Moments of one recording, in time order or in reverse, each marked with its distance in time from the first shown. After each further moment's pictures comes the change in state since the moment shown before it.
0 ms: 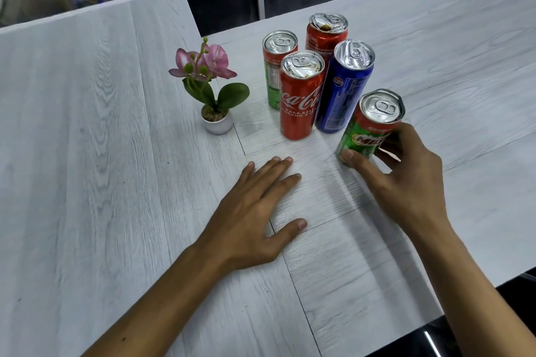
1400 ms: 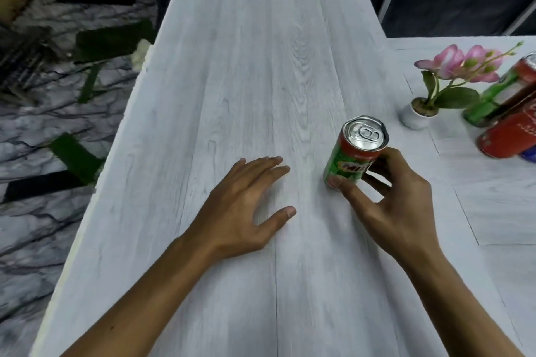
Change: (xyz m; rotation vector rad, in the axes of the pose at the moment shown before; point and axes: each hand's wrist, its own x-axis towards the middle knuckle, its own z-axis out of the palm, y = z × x) left_hand -0.251 -0.137 -0.127 -0.044 0.238 -0.337; right_hand -0.139 -0.194 0.197 0.146 -0.360 -0.245
